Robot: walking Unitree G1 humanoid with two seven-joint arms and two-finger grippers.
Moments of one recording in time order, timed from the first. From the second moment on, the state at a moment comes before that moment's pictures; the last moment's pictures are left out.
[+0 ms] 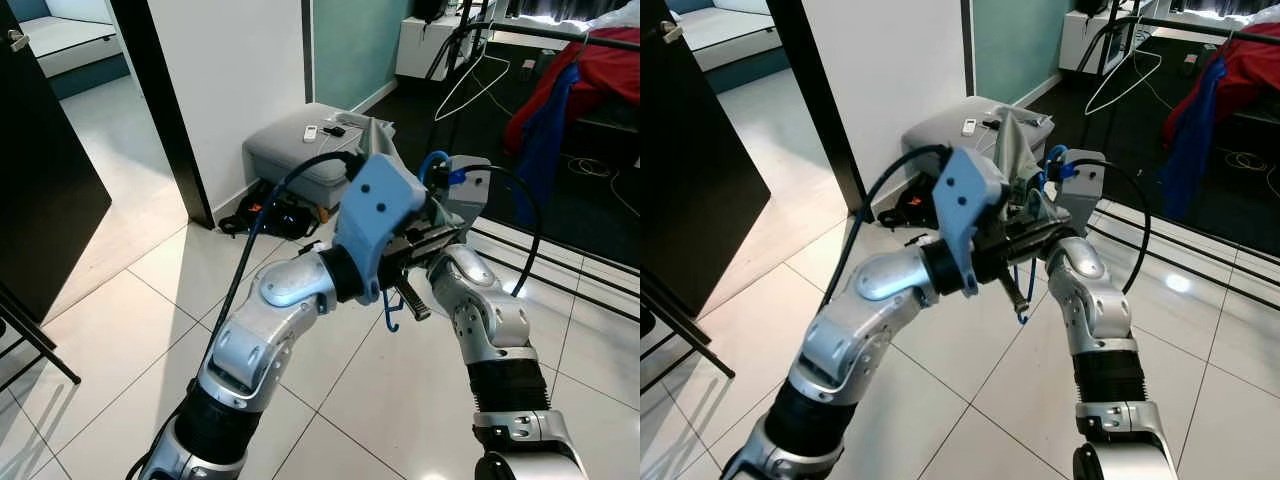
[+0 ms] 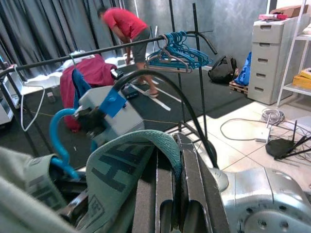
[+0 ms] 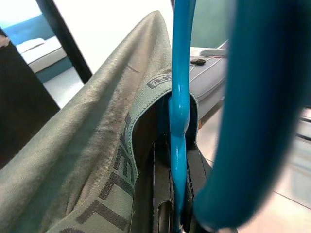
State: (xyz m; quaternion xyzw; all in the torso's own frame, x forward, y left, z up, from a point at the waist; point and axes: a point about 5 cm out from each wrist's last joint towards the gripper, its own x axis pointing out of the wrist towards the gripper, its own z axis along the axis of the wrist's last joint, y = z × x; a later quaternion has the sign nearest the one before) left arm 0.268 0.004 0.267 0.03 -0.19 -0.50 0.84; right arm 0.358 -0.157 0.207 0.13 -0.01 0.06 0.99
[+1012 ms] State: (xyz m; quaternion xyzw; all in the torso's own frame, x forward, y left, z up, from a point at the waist) left arm 0.274 0.046 0.206 0.27 -0.14 -0.43 0.85; right arm 0.368 -0.223 0.243 0.55 -0.11 0.00 0.83
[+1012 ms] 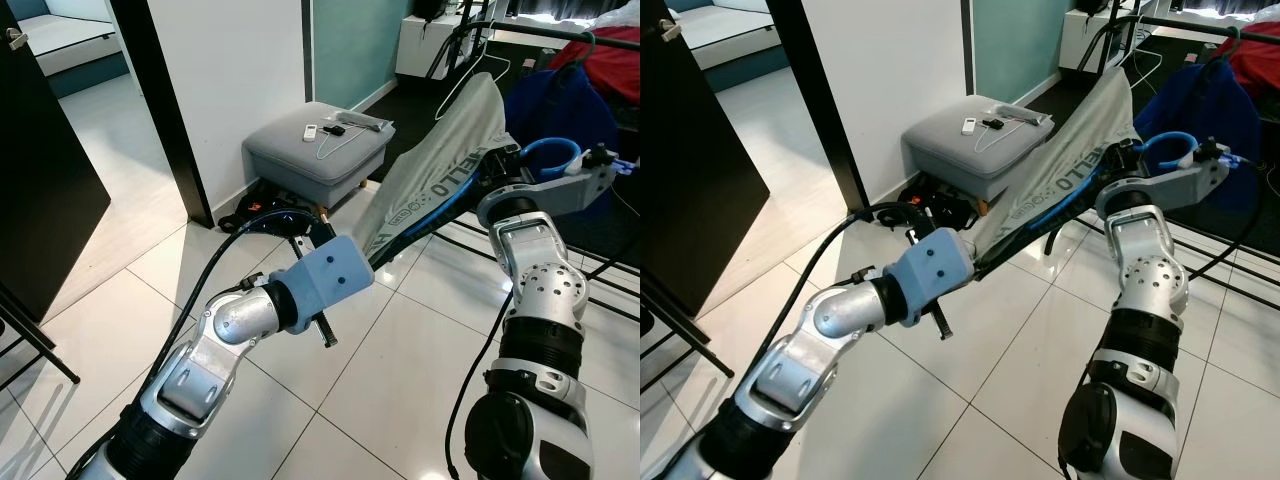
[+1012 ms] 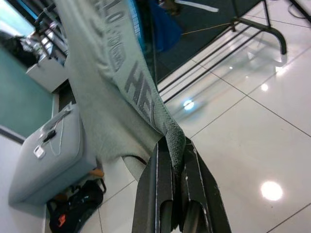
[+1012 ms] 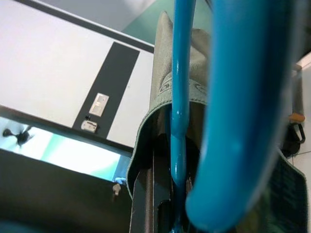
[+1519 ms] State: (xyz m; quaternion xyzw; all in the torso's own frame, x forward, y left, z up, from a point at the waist) left arm 0.254 0.007 0.263 0.07 -0.22 -0.47 0.85; right arm 0.374 -0.217 0.252 0.27 -0.12 -0.07 0.95
